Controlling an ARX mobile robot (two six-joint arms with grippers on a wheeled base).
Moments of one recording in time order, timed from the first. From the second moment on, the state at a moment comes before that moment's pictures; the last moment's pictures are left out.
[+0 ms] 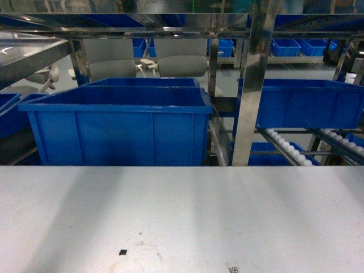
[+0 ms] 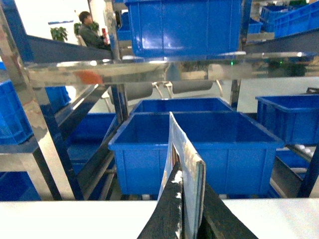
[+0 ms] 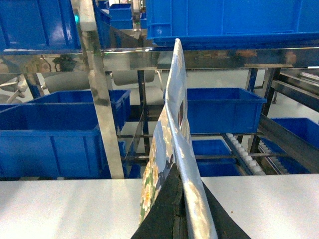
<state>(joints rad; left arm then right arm) -0.12 0.54 0.37 0.18 -0.19 0.05 -0.18 0.36 0.40 -0.07 -0.21 0.06</state>
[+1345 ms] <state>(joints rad) -0.12 0.53 0.37 0.18 -0.19 0.05 -0.13 0.41 0.40 -0.01 -0.17 0.06</state>
